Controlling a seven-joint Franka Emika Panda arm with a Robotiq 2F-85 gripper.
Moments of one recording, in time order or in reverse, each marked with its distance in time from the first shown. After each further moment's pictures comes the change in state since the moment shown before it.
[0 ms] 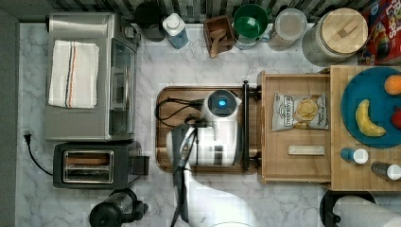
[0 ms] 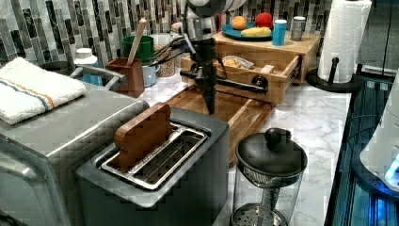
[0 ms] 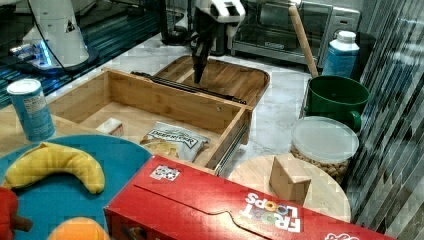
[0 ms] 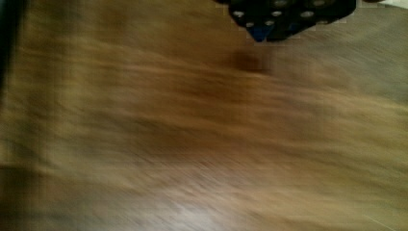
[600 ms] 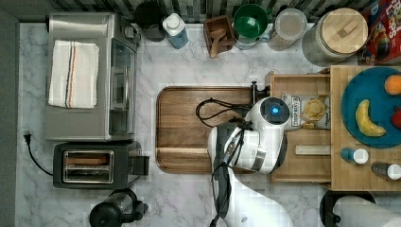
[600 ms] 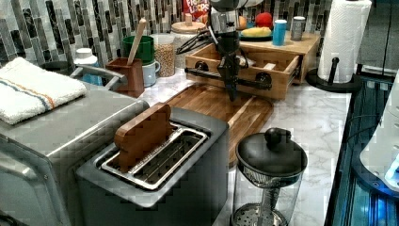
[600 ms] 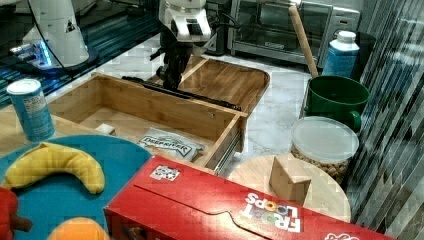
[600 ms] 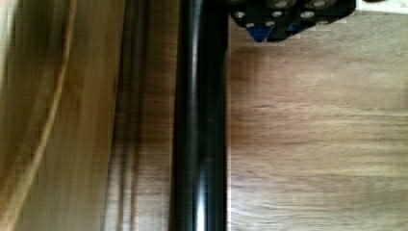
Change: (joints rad) arm -0.115 -0.004 -0.099 -0.004 -0.006 -0.013 -0.074
